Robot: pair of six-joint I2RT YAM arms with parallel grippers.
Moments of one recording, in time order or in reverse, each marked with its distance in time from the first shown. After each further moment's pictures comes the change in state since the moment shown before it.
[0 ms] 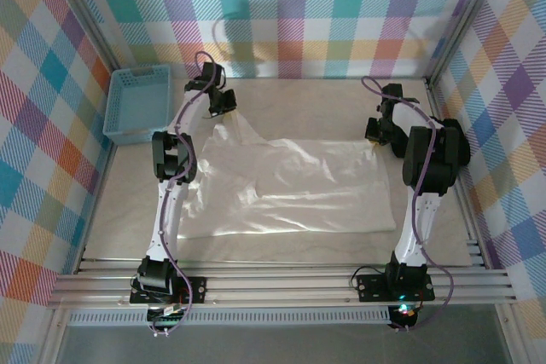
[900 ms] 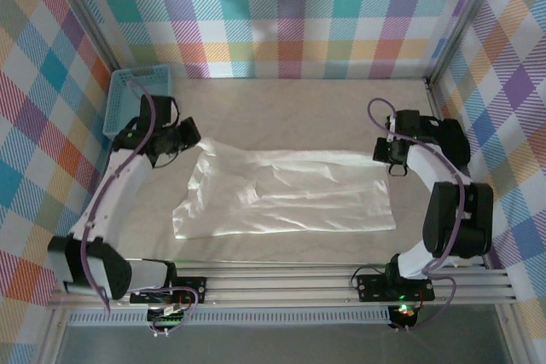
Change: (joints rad) left arm 0.011 -1.439 -1.347 0.076 -0.034 -0.097; right arm 0.000 -0.653 -0.678 0.299 -0.004 -0.040
